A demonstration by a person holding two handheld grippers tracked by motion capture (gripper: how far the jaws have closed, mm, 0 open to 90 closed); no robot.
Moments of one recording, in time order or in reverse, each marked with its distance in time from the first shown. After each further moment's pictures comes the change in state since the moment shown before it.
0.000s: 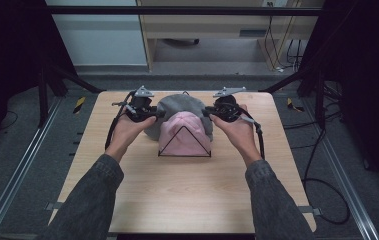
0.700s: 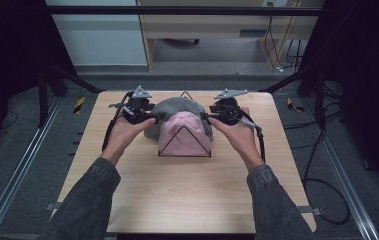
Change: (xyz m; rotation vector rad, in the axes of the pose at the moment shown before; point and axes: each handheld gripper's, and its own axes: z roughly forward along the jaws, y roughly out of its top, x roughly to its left) left arm -0.008 -0.002 -0.011 -0.013 0.049 0.025; right arm 0.009 -0.003 -0.007 -0.021 -0.031 0.025
